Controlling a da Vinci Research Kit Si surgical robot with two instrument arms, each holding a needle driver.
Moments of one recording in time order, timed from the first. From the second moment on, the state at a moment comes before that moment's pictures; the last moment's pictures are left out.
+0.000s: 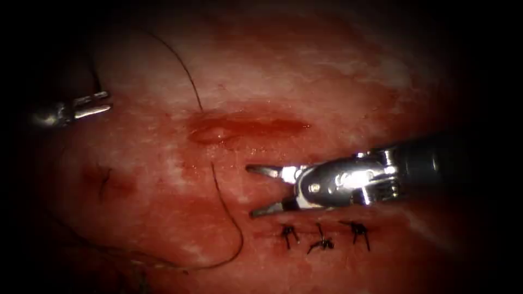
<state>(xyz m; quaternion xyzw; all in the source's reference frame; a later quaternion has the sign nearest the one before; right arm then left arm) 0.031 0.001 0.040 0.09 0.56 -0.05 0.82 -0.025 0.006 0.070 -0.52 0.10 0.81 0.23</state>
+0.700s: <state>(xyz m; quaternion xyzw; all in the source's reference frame) 0.036 -0.001 0.050 -0.02 0.54 -0.17 0.83 -0.025 0.006 0.069 -0.52 0.10 0.81 0.23</state>
